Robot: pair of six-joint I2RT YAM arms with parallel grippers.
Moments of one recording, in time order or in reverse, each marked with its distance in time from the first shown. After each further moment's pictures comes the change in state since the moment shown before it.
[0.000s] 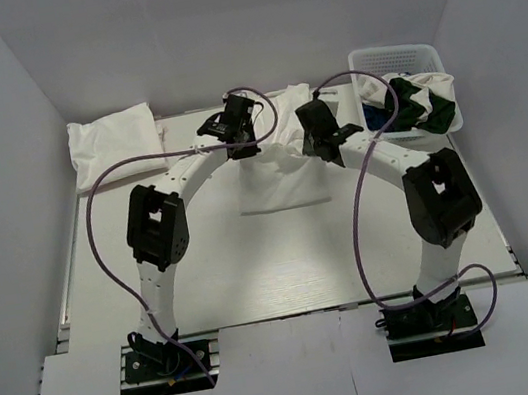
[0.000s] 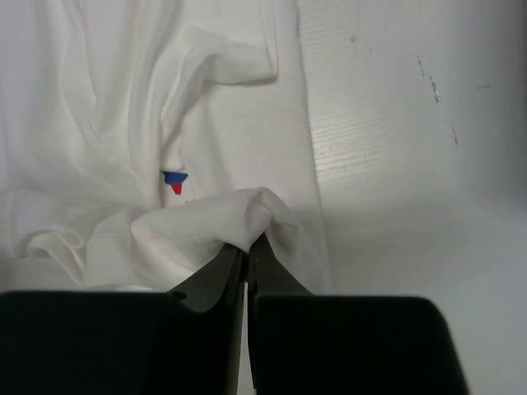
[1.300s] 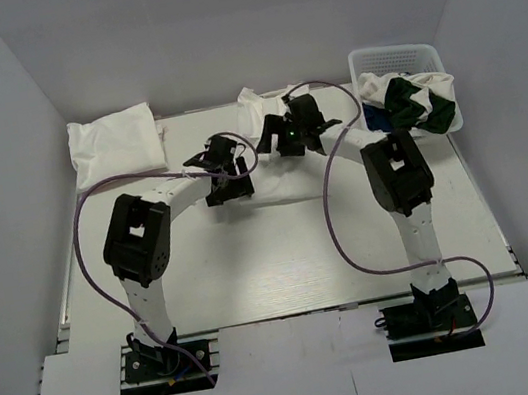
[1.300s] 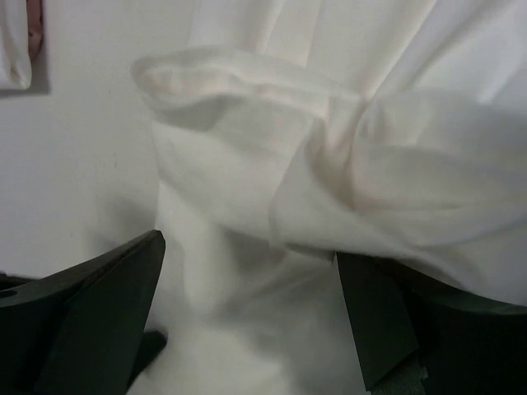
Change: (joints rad) left arm 0.058 -0.185 -0.514 0.153 0.068 -0.082; right arm -0.077 0.387 0.249 0.217 -0.702 0.022
